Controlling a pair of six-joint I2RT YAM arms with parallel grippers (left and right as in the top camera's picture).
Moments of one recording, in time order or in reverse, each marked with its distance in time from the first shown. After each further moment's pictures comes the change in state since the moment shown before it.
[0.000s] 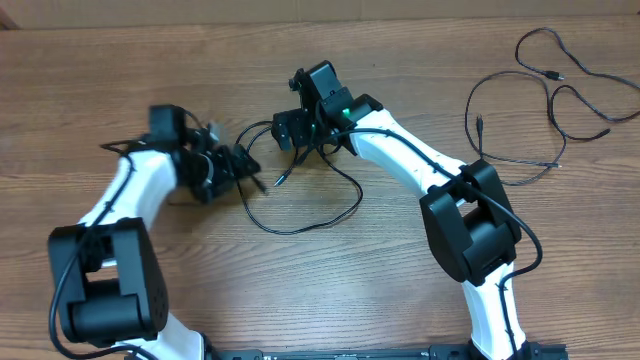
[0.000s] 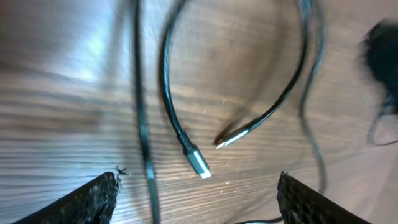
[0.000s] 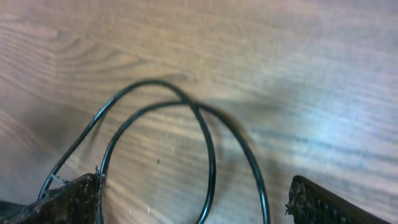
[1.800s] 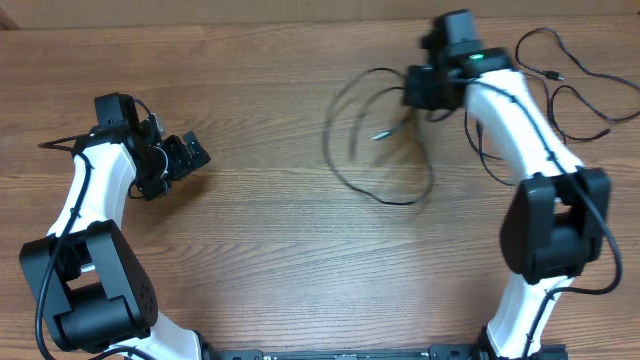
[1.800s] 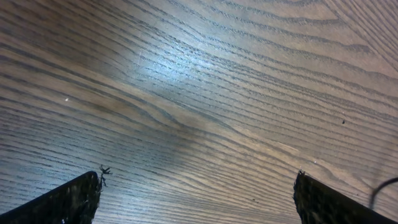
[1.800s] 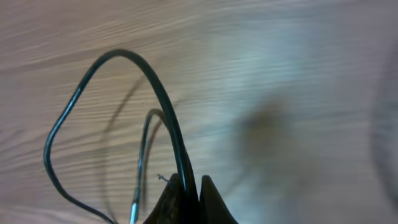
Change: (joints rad) left arm 0.156 0.000 0.116 -0.106 -0.274 0.012; right arm -0.491 -0.163 0.021 -0.398 -0.027 -0.030
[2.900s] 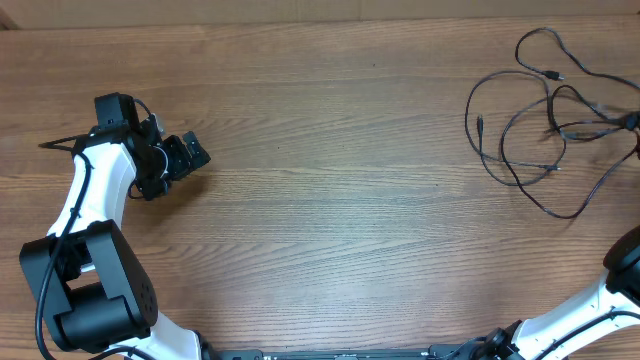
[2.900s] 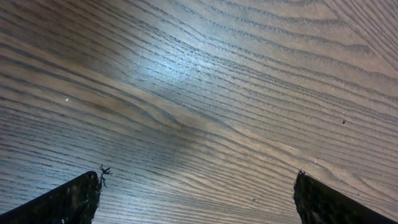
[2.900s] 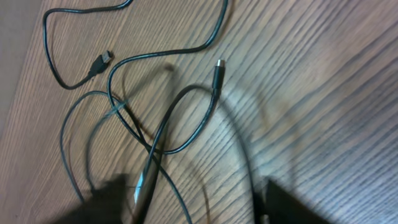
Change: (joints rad) left arm 0.000 0.000 0.000 0.000 0.000 0.000; right arm -0.845 0.000 0.000 0.012 -0.134 0.005
